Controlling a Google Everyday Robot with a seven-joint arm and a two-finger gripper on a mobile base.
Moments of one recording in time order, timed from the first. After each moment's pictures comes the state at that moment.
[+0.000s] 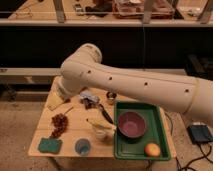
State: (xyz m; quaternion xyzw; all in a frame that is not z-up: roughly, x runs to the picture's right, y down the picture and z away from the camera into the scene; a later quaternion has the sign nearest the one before) arm -0.181 0.019 0.620 0.14 -0.29 -0.87 0.38
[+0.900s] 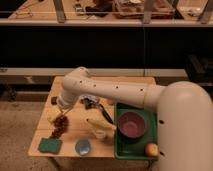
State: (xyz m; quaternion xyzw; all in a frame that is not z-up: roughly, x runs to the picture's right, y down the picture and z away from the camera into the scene) arm -0.243 0.114 0.751 0.11 -0.41 -0.82 0.38
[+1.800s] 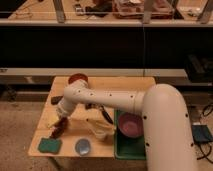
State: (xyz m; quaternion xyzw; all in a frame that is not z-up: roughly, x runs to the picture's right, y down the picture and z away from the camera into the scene) arm -0.263 0.166 0.808 0.11 -0.45 -0.78 0.41
